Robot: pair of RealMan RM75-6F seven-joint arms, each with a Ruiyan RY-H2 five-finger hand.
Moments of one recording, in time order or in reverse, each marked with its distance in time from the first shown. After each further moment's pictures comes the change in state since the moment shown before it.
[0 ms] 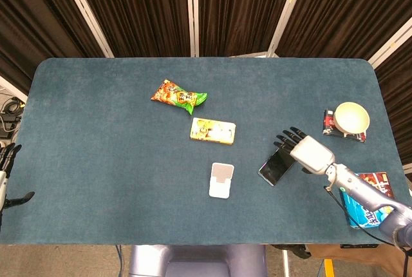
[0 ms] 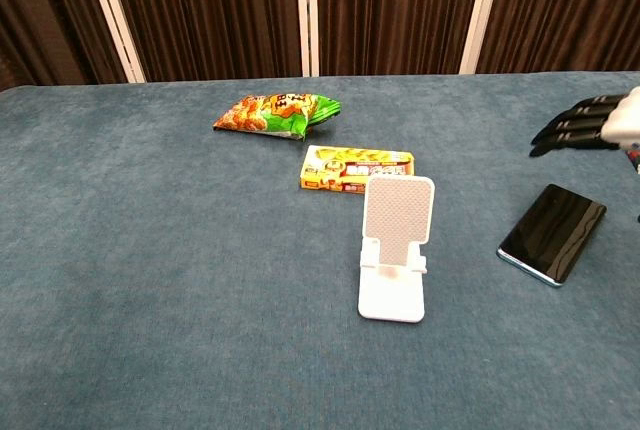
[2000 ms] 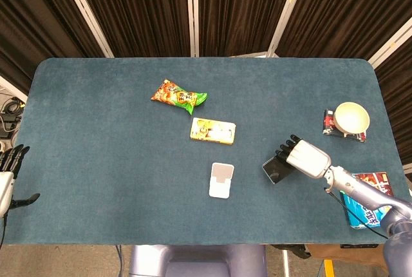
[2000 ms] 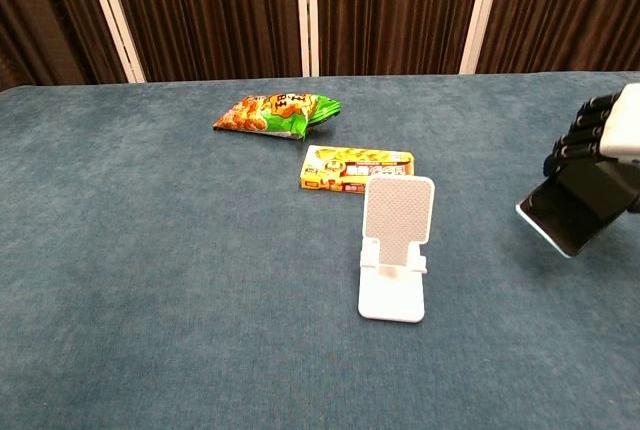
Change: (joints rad) left arm -0.013 -0.002 0.020 -0.003 0.027 -0.013 -0.002; right arm -0.027 -0.202 -0.121 0.441 -0.001 0.351 -0.063
